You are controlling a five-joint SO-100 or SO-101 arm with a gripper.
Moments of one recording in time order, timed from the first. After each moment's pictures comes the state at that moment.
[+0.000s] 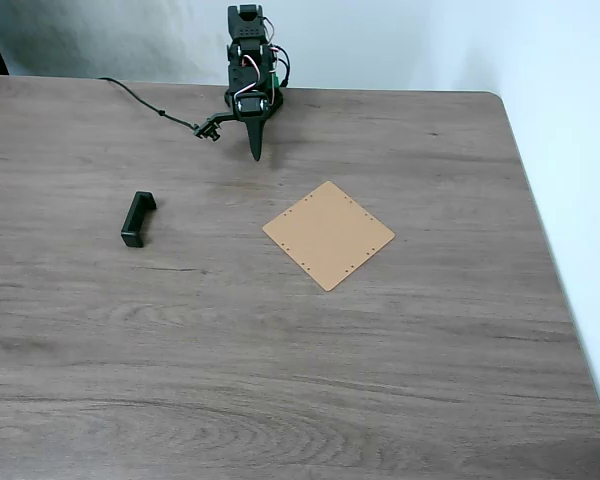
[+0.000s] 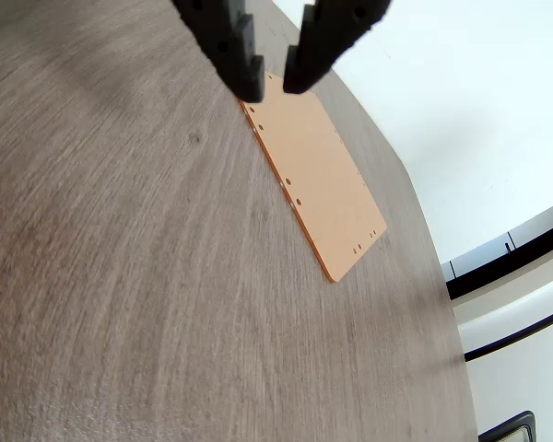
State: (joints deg) arm -1.5 192.6 177.8 49.8 1.5
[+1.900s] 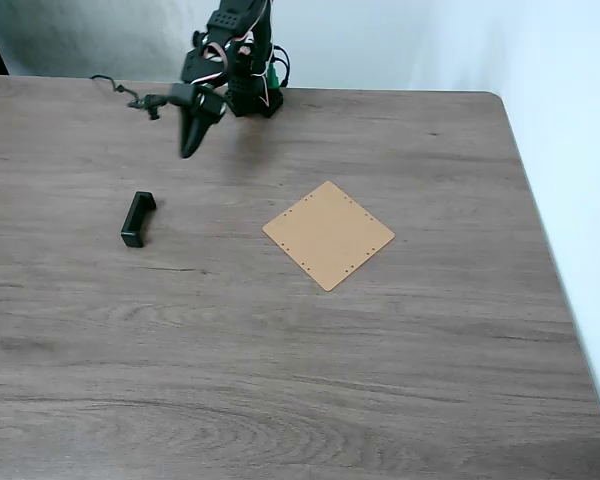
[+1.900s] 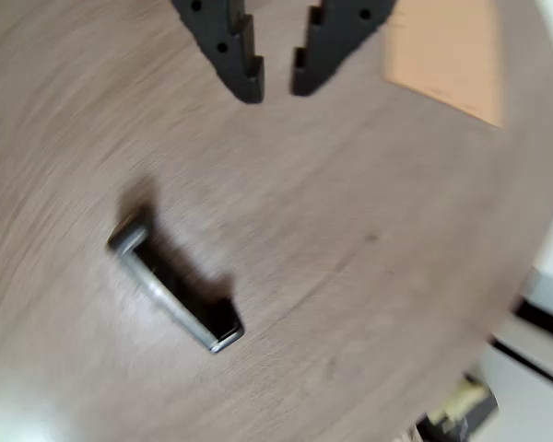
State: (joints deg) arm 23.6 135.6 138.8 29.5 -70.2
